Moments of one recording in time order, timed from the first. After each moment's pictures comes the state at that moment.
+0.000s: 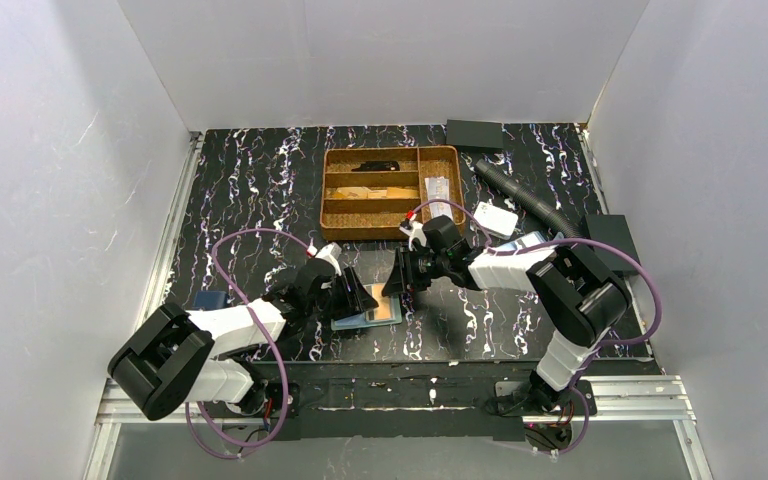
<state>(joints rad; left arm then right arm) -0.70 1.29 0.37 0.21 0.14 -0.91 0.72 1.71 0.79 0.18 -0.57 0.60</state>
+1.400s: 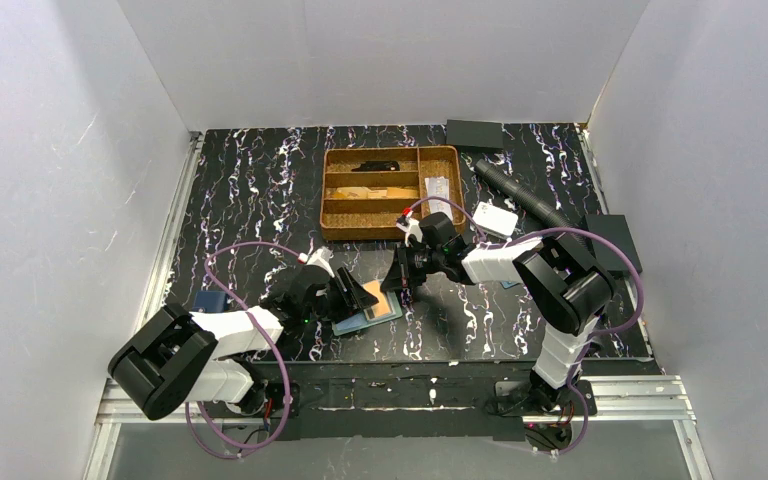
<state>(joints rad) -0.70 1.29 0.29 0.37 0.11 -1.06 0.70 1.81 0.84 0.23 -0.59 0.62</state>
